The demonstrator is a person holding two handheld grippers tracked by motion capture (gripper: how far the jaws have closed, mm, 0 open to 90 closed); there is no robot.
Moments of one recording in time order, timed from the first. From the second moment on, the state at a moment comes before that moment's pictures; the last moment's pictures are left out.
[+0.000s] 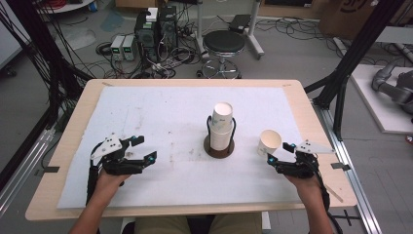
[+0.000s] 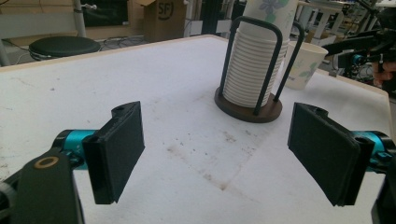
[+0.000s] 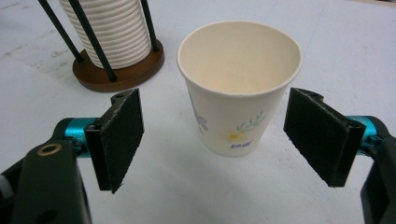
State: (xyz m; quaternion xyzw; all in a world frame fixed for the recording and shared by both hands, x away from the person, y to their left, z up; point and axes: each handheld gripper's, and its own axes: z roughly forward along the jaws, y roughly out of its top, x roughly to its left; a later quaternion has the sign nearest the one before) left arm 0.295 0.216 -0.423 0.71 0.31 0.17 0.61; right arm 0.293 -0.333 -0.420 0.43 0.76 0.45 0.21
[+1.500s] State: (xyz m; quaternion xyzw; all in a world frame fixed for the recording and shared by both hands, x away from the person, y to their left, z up) left arm 0.281 0.220 -0.416 0.70 0.30 0.17 0.63; right arm 0.272 -0.296 -0.391 0.32 0.76 0.53 0.20
